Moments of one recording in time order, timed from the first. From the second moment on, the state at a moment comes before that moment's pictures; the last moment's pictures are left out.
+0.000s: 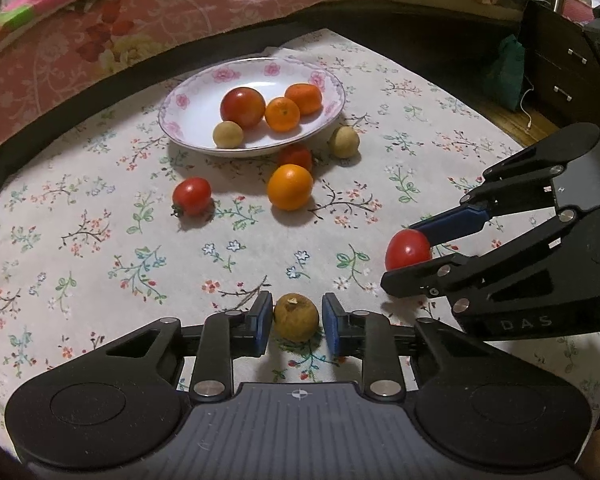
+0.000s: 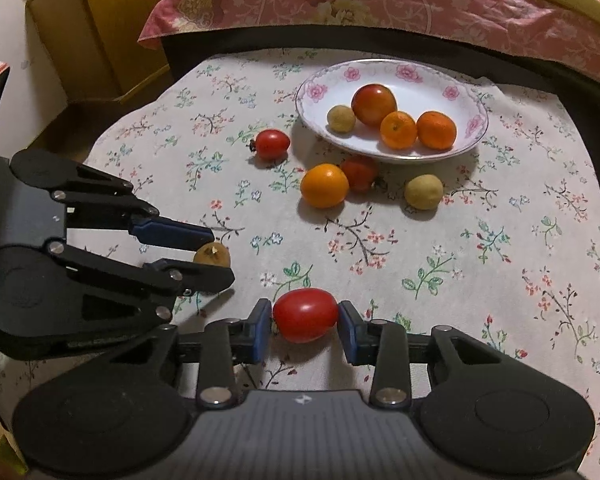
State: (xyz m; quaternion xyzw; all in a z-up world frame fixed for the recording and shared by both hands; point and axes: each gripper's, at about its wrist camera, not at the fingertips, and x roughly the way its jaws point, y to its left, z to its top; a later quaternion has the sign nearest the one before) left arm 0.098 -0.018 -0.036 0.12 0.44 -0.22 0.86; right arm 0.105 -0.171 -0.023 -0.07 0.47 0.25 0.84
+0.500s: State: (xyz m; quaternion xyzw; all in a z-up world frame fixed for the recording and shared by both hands) left arm 0.095 -0.016 -0.046 0.12 0.45 -0.22 0.86; right arm 0.111 -0.173 -0.030 -0.07 0.48 0.24 0.84
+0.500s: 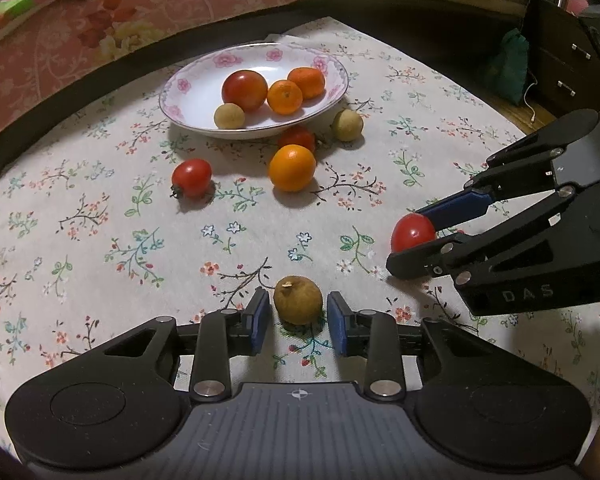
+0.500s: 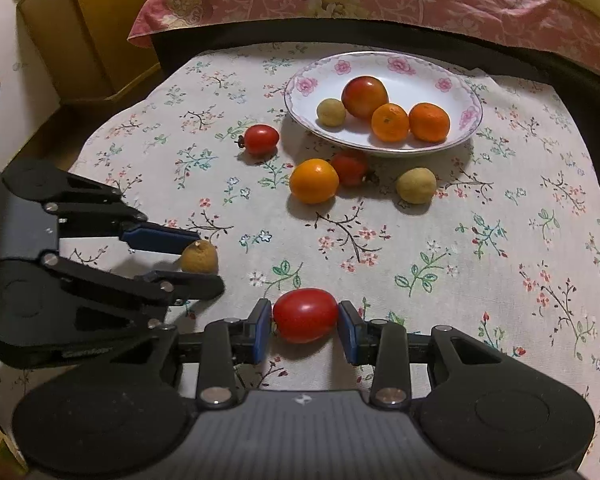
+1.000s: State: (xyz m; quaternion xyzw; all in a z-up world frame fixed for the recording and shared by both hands) left arm 0.106 -0.016 -0.026 0.09 0.42 -0.21 0.88; right arm 0.117 -0.170 -0.017 -0.06 0.46 0.24 0.86
